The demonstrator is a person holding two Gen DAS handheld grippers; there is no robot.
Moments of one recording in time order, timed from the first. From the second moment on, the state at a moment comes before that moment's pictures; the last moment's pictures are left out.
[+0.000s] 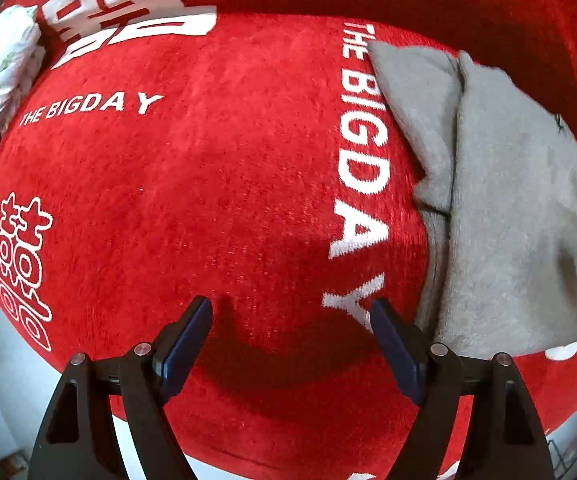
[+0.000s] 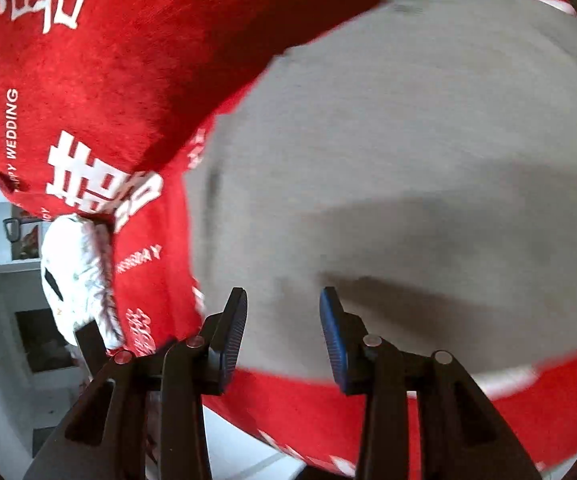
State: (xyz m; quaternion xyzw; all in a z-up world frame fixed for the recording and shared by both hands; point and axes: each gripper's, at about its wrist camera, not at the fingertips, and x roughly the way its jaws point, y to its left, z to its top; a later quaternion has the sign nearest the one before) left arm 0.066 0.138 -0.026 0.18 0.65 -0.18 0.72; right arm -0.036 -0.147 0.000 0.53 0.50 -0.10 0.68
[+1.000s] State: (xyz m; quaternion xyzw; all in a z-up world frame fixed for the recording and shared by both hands) left arm 0.101 0.146 -0.020 0.10 0.65 -0.21 0.72; right arm 0.031 -0.105 -0.029 0.52 0.55 -0.02 0.66
